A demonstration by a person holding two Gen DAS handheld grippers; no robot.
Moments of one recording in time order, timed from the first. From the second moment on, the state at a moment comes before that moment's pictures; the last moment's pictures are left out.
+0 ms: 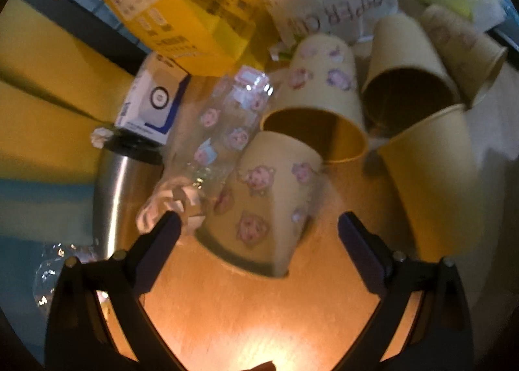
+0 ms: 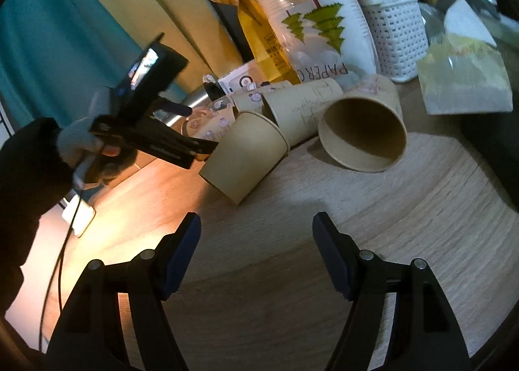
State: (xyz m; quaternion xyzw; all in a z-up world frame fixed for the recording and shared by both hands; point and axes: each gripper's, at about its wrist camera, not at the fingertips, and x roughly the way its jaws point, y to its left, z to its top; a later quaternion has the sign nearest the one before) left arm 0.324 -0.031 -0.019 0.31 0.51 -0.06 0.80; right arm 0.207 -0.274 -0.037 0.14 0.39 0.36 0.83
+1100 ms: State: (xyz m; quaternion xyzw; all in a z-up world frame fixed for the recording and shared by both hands) left arm 0.164 -0.029 0.049 0.15 0.35 -0.09 0.92; right arm 0.159 -0.278 -0.008 0.15 0.35 0.34 0.86
